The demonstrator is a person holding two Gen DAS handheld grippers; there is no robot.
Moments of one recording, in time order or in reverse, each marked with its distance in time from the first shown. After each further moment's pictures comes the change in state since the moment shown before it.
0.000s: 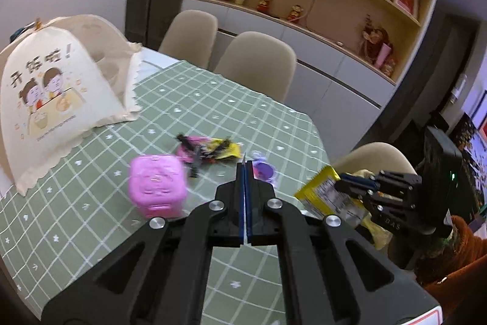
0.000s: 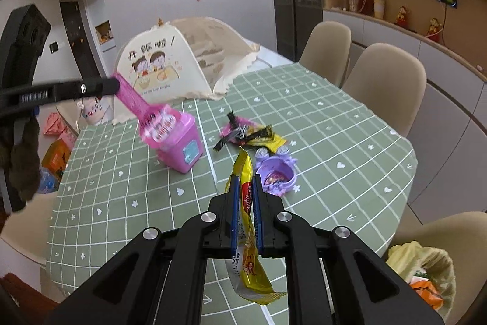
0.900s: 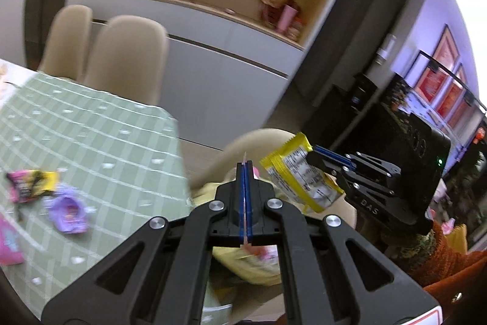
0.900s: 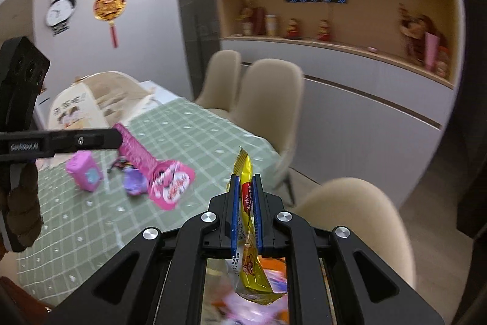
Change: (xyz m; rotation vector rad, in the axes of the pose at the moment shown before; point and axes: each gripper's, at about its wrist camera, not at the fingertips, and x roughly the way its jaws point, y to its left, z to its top) left arm 0.125 -0.245 0.021 0.164 0.113 -0.407; right arm -0.162 -0.197 -0.073 0.224 -0.143 -0.352
